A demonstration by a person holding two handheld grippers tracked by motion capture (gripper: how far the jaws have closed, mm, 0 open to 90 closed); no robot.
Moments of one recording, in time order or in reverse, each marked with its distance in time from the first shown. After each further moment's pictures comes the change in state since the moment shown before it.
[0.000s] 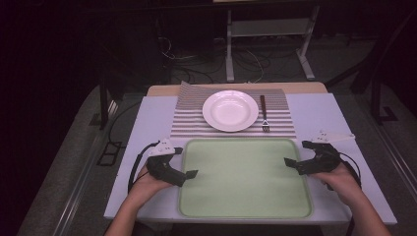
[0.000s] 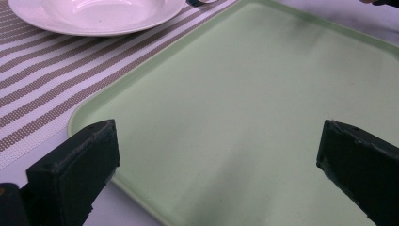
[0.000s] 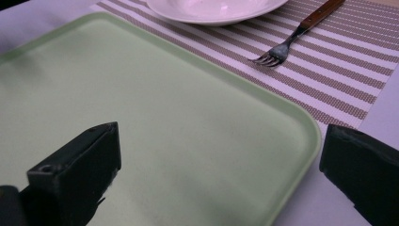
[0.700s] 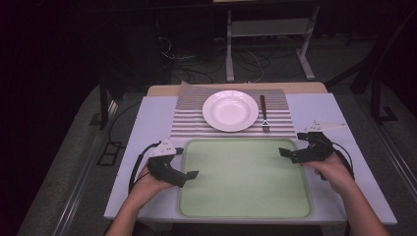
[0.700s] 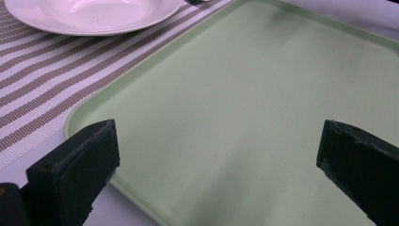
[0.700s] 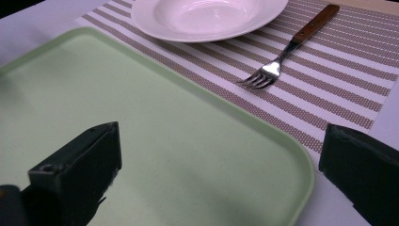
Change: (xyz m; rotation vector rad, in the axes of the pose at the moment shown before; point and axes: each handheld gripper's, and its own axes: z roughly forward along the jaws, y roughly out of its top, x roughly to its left) left arm -0.002 0.000 0.002 0.007 0.002 0.010; right arm -0.008 0.023 0.019 0.010 -0.016 0.024
